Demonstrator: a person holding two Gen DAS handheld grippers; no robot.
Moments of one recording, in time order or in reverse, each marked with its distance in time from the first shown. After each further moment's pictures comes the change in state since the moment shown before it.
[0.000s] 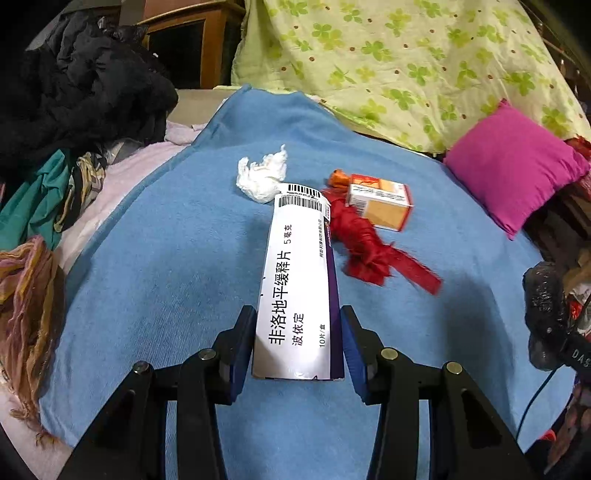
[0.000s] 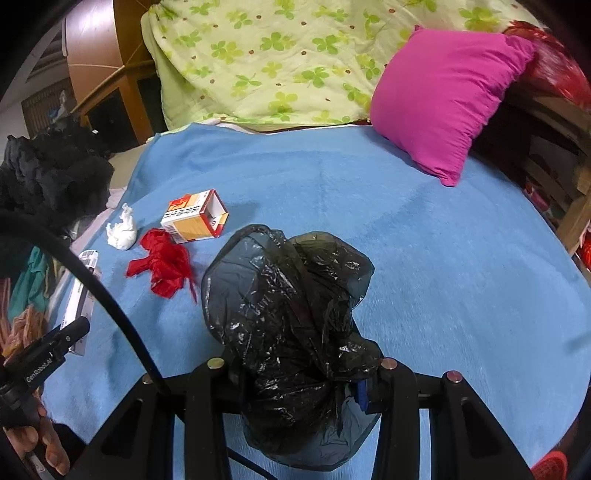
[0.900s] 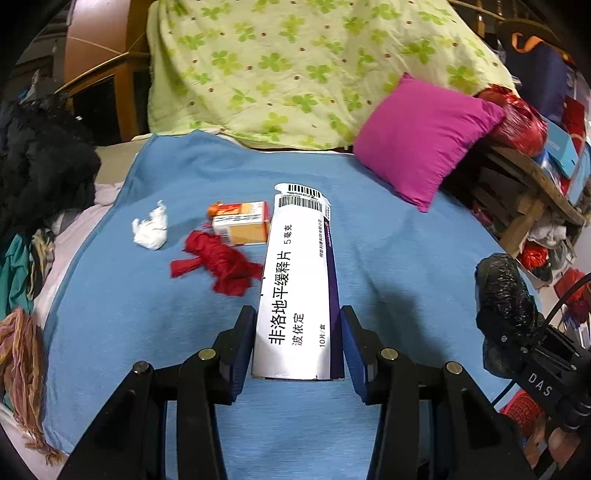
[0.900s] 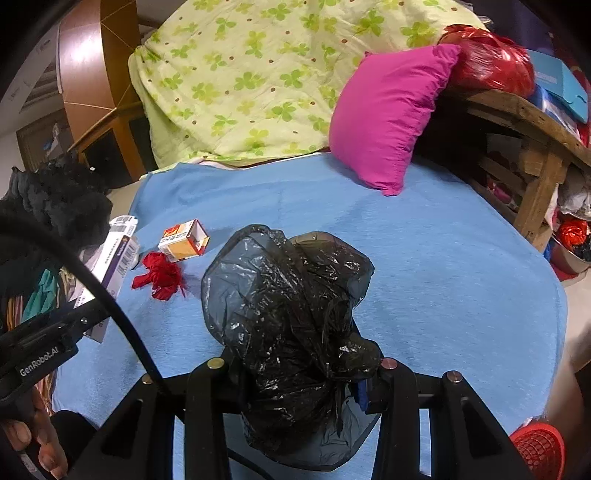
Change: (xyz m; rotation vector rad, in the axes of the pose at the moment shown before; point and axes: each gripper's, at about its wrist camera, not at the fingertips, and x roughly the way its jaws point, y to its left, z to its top) left arm -0.059 -0.125 -0.002 0.230 -0.039 -0.139; right arm -0.081 -0.054 -0.031 0.078 -0.115 -0.032
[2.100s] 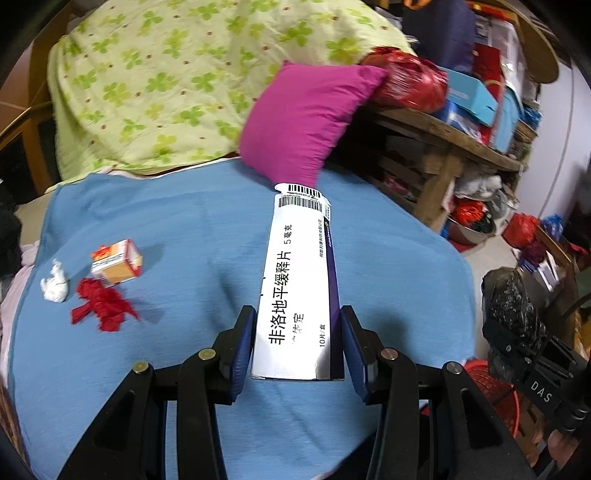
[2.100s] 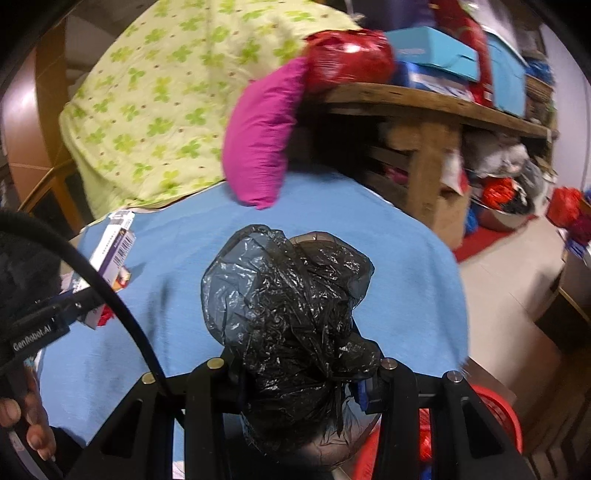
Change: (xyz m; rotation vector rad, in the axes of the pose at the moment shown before) left arm -0.012 -0.142 0.002 0.234 0.008 -0.232; right arm -0.101 -0.137 -0.048 0.233 -0.069 -0.224
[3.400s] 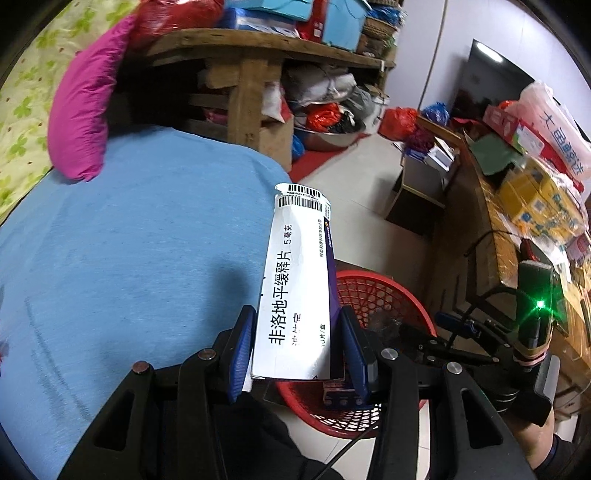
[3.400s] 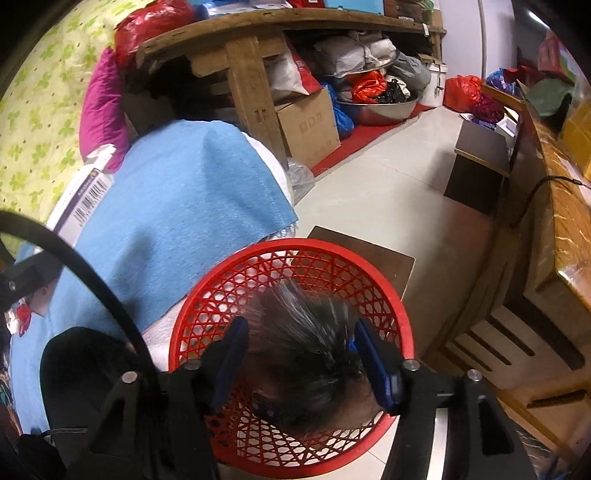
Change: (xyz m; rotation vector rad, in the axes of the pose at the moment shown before) left arm 0.026 -0.218 -0.068 0.389 0.232 -0.392; right arm -0.042 -0.179 -0.121 0.326 0.190 -0.248
